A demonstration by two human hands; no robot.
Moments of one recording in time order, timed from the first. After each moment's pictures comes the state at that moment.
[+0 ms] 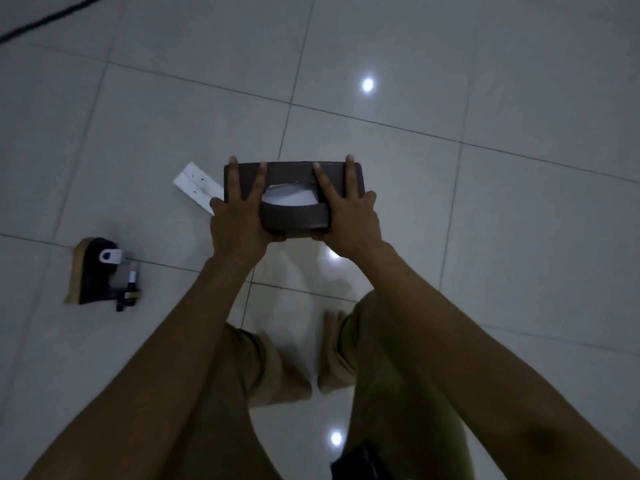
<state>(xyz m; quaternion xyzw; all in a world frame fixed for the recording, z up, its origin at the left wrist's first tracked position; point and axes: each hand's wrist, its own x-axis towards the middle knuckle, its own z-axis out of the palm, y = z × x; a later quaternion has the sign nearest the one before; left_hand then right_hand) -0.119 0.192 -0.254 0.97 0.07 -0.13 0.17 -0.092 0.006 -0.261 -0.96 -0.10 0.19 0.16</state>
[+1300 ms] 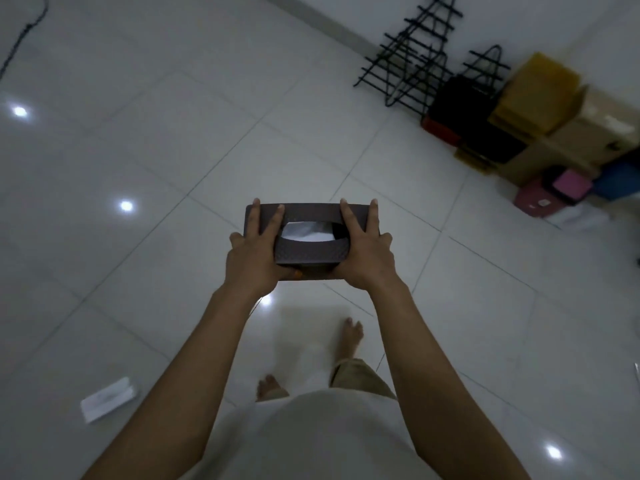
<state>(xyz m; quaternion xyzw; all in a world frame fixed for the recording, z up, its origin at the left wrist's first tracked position) -0.301 -0.060 0.155 0.80 -0.51 -0.28 0.17 -0.476 -0.153 0.174 -0.79 0.54 0.04 0.28</state>
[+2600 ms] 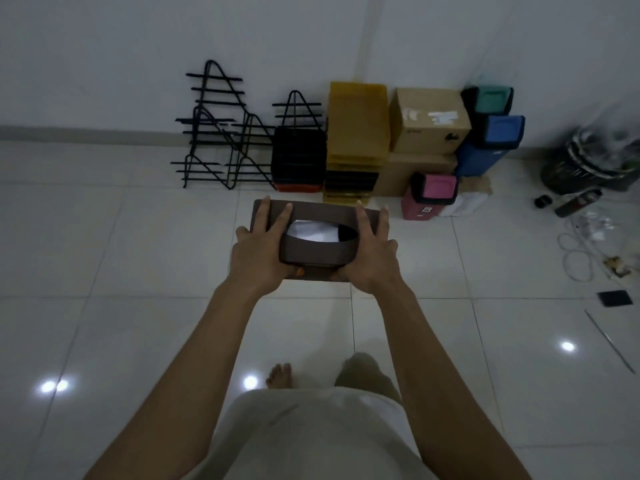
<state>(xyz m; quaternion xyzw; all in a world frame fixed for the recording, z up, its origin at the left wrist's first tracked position) -0.605 -0.725 0.195 0.62 -0.74 -0.25 0.07 -0.804 -0.698 0.197 -0.58 0.75 -0.11 0.29</state>
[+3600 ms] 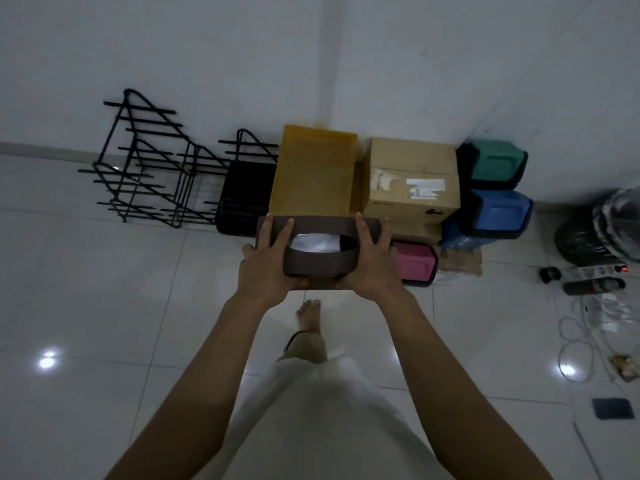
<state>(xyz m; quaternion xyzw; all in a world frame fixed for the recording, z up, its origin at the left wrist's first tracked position) -0.915 -1.115 0.137 0.66 -0.69 -0.29 0.03 -1.116 -1.115 0.142 -0.61 0.72 -0.04 0.33</state>
